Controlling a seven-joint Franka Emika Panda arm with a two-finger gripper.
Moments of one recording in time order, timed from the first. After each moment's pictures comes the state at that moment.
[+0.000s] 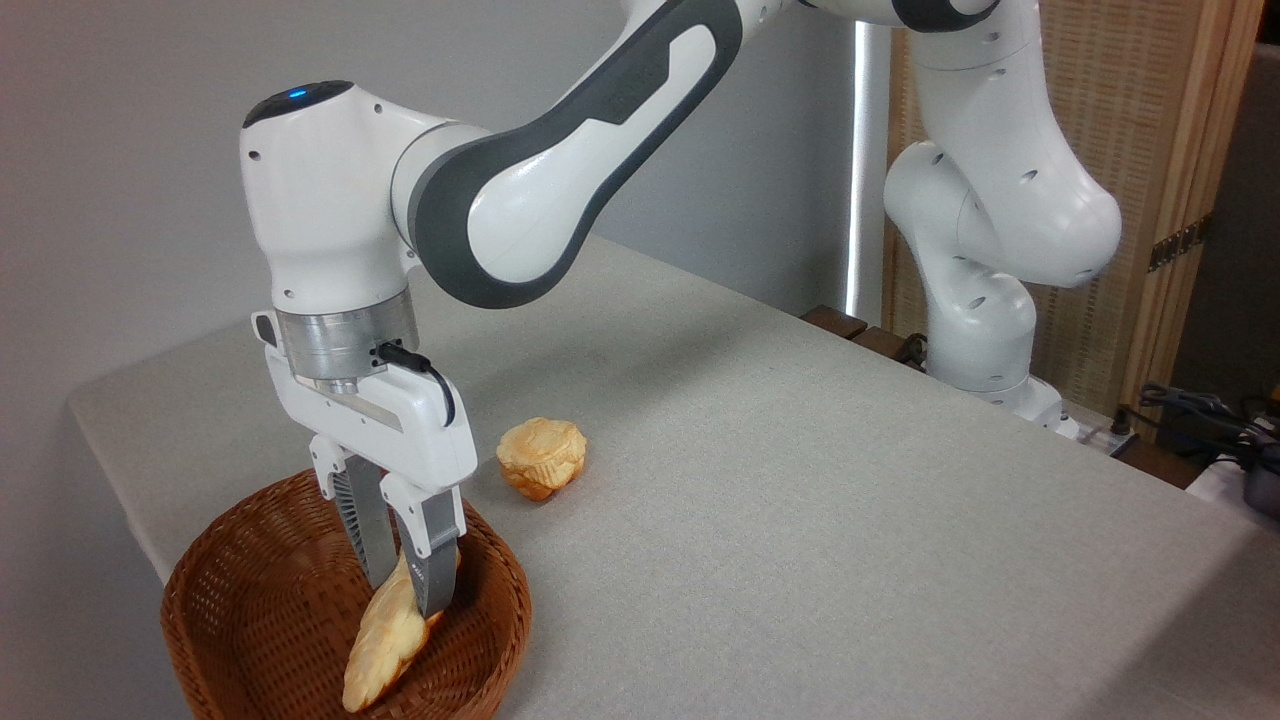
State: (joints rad) arm -0.09 0.29 -0.05 -1.71 0.12 2.12 0.42
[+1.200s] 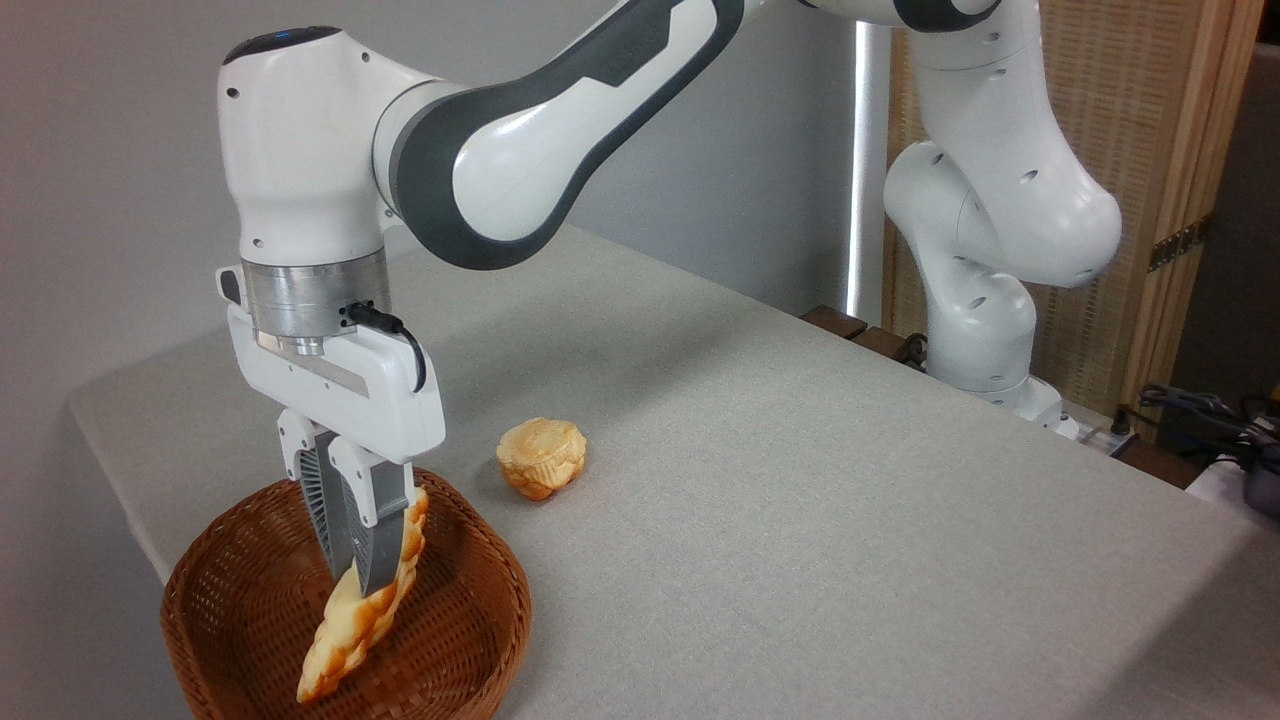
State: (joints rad) arm -0.09 0.29 -0.05 -1.63 0.12 2.12 0.42
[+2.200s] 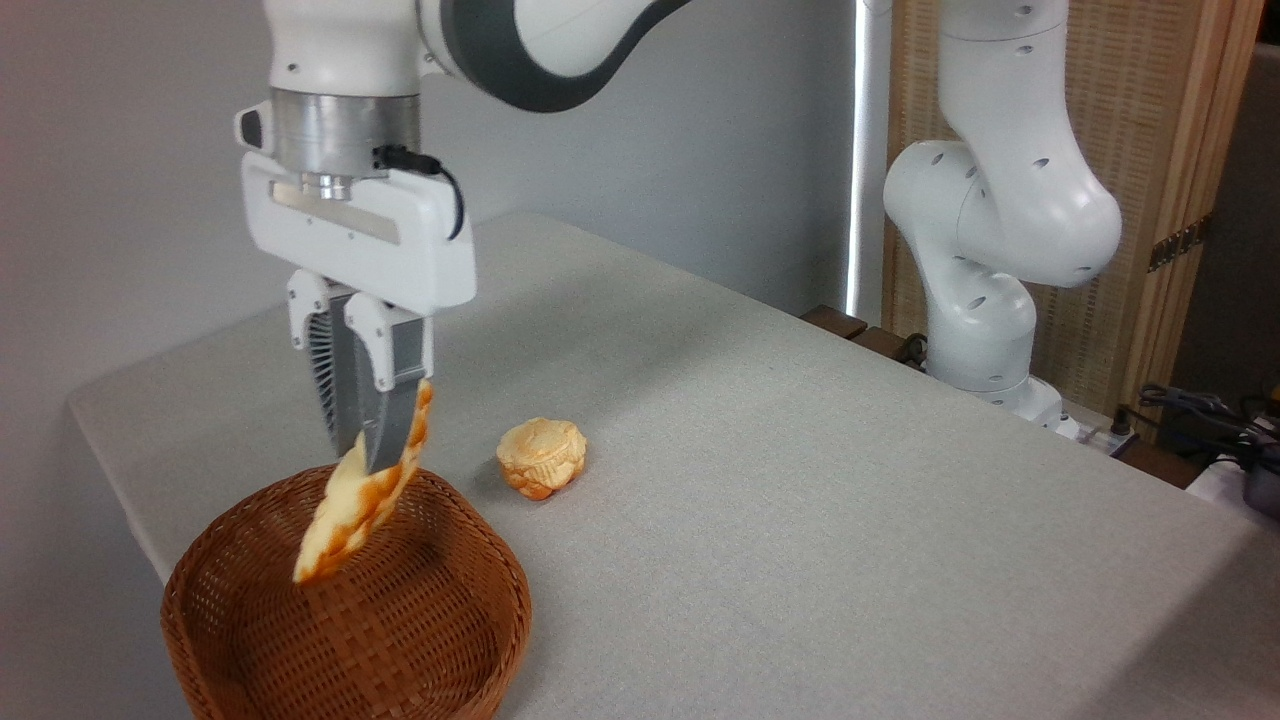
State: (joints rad) arm -0.09 0.08 -0.05 -1.70 0.08 2.06 0.42
